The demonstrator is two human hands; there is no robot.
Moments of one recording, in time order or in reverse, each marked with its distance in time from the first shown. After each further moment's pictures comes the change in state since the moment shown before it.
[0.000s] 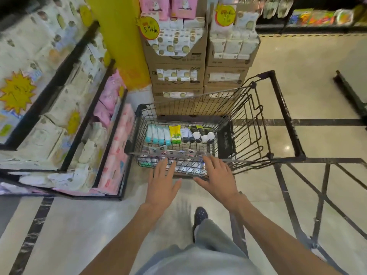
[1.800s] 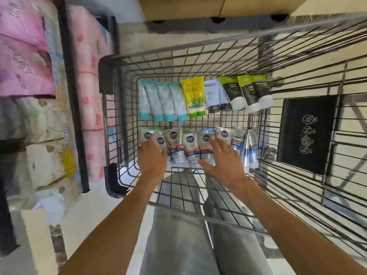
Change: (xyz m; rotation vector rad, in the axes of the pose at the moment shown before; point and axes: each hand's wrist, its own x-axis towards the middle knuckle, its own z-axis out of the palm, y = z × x) left_hand 0.356 -0.199 0.202 -0.181 -0.462 -0.594; right_hand 0.341 -0.003 0.236 0.215 -0.584 0.242
